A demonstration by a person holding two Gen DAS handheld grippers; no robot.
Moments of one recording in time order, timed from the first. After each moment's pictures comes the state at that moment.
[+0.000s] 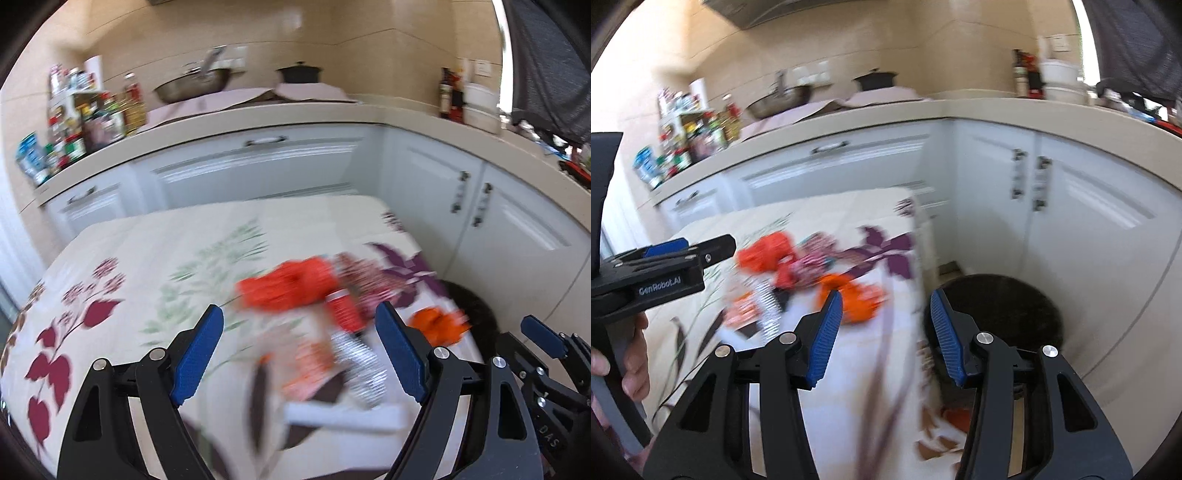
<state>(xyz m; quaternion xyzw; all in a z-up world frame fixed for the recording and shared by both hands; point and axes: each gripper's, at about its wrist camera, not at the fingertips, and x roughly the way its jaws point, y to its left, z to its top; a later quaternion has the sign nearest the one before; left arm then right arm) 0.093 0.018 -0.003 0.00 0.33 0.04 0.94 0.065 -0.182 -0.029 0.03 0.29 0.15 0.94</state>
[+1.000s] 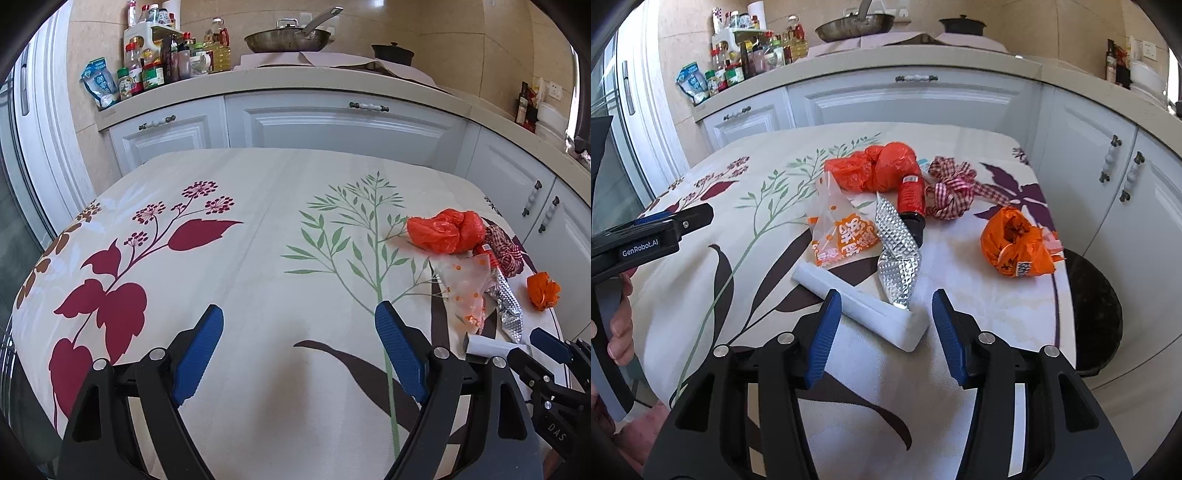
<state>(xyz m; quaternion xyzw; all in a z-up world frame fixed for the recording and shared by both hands) 0.051 0.141 -0.043 -0.06 0.37 0.13 0.92 0.067 -0.083 -0.062 -0.05 0.39 0.23 0.89</state>
